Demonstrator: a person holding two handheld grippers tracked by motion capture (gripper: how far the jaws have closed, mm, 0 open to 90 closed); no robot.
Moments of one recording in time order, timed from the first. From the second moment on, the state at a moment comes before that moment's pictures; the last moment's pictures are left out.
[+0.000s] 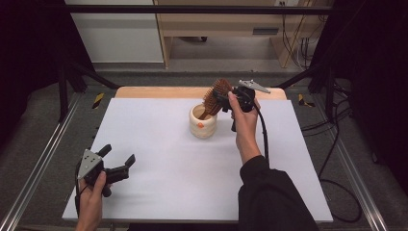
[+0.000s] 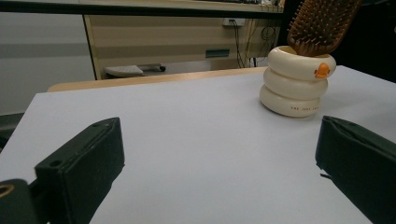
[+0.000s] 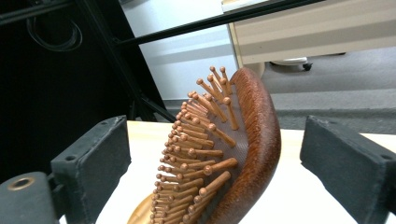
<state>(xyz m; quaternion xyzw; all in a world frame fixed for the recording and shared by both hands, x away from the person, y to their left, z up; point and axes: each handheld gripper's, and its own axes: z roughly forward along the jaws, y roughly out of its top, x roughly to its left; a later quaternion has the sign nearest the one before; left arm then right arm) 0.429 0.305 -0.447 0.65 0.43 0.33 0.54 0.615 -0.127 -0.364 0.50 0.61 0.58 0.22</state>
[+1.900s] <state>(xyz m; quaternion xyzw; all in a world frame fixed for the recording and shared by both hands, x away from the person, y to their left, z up) 0.429 0.304 -0.448 0.65 0.42 0.33 0.55 0.591 -0.138 -0.344 0.42 0.61 0.58 0.34</state>
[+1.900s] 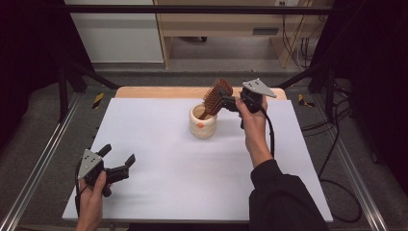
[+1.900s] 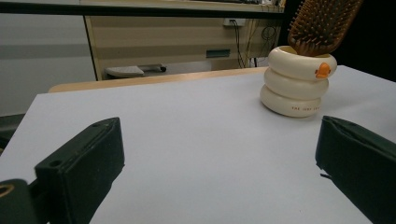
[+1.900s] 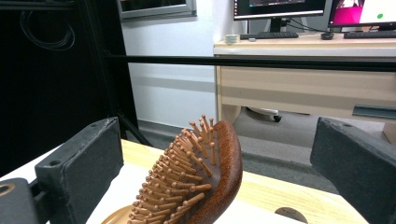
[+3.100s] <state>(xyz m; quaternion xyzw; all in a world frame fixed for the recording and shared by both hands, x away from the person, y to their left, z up) 0.427 0.307 -0.445 0.64 0.42 0.34 0.55 0.569 -0.174 -0.330 0.40 0.62 0.58 0.34</state>
